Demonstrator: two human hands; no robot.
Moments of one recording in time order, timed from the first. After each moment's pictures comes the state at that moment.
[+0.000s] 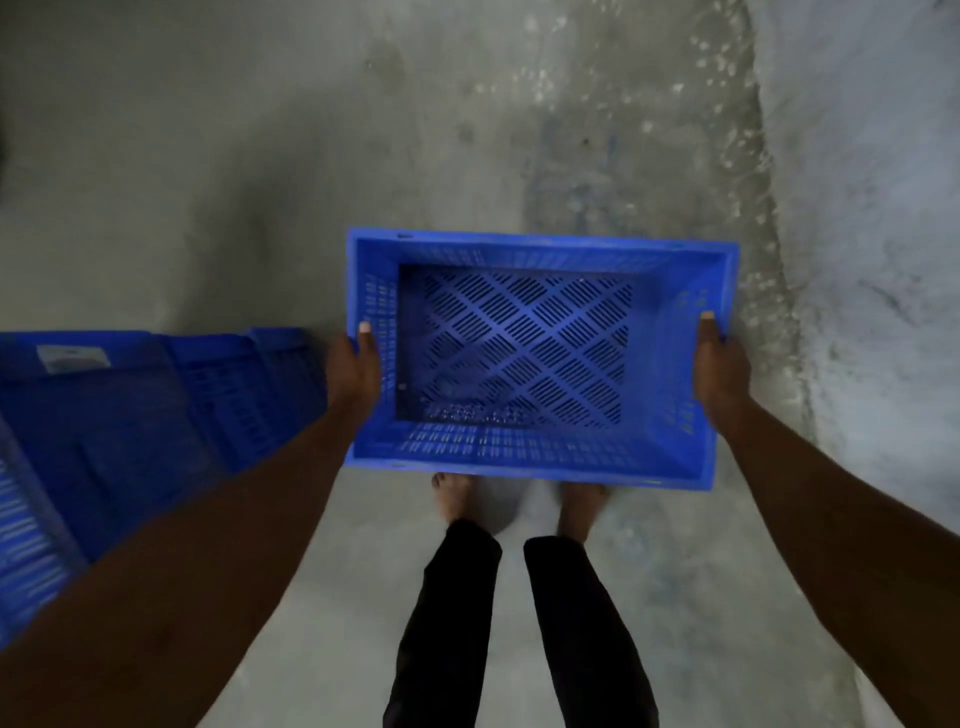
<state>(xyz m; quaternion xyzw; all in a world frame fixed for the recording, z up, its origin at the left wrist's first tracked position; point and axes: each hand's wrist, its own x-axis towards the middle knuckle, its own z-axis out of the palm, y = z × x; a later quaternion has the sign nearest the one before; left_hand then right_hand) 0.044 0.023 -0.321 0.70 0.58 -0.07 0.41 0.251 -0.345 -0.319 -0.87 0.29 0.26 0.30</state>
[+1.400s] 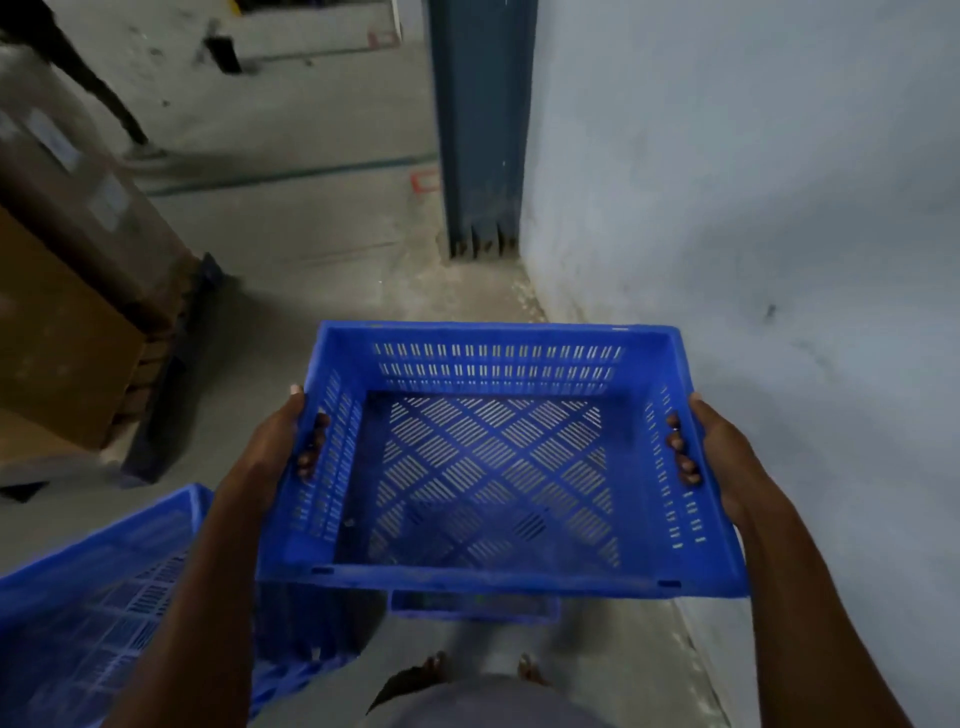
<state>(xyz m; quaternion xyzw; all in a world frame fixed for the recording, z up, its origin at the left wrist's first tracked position) 0.031 0.012 0.310 0.57 0.42 0.05 0.70 0.237 -0.446 0.318 -0.69 0.13 0.27 0.66</state>
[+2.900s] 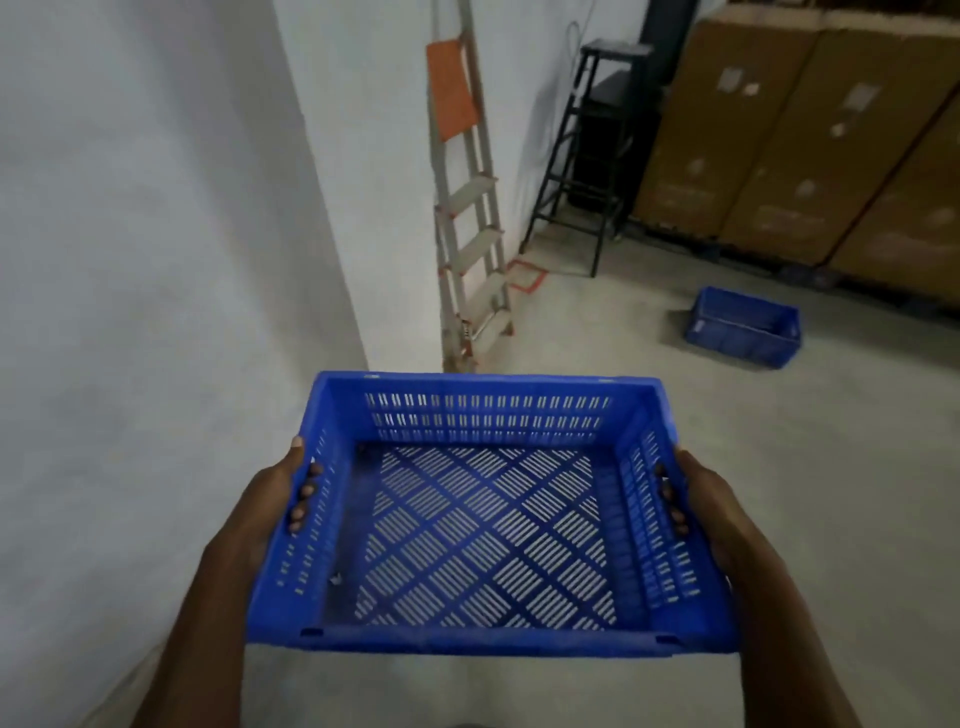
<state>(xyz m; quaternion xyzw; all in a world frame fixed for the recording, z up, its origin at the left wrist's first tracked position) -0.439 -0.564 0.325 0.61 -0.40 -0.61 0.31 -0.901 -0.393 0.324 -0.15 0.73 -0.48 0.47</state>
